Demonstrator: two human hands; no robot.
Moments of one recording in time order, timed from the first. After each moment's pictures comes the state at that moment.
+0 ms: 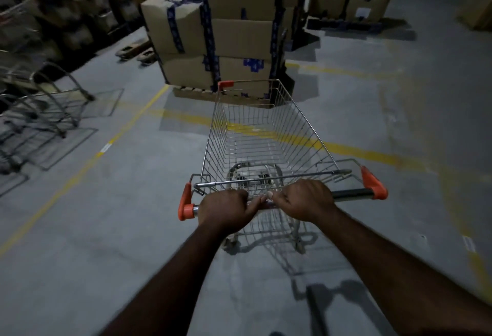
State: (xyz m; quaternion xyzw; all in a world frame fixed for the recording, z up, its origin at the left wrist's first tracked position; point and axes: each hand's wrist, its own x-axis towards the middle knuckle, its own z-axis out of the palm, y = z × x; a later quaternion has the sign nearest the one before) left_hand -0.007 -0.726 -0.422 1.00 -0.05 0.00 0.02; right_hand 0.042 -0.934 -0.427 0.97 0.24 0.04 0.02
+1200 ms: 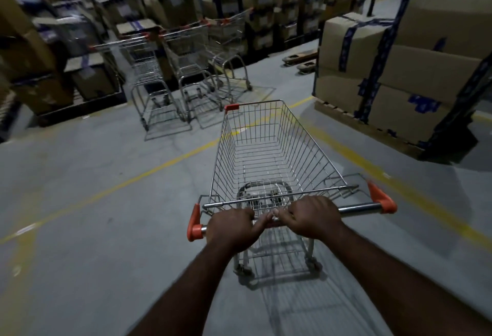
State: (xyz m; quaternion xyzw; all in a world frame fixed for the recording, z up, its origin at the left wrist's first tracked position) left_hand -0.112 -0.609 -0.417 0.95 0.30 -0.03 0.02; right_hand 0.059 -0.738 -0.423 0.83 0.55 0.02 -0.01
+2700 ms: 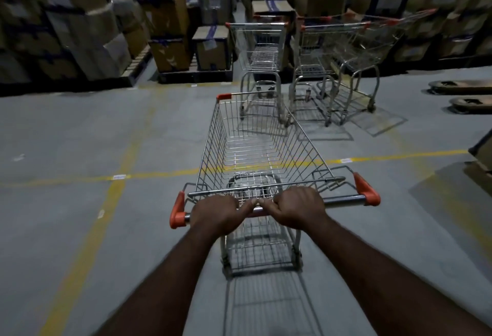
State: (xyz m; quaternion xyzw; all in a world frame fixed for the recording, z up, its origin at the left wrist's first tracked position) left_hand -0.207 -0.133 -0.425 0.83 0.55 -0.04 0.07; right_hand -0.001 -0.174 -0.430 0.67 0.74 0.04 -0.01
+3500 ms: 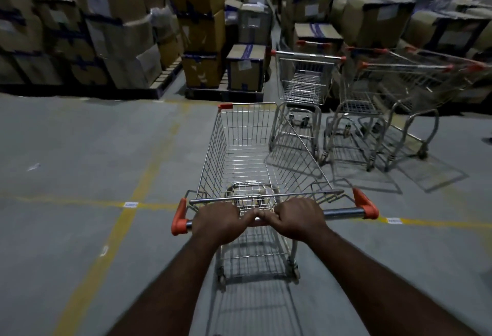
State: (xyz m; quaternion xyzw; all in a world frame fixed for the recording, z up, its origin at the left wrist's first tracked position) left_hand -0.271 0.205 -0.425 0.81 0.59 -0.03 0.05; right_hand -0.064 0.185 -0.424 0.62 0.78 0.03 -0.01
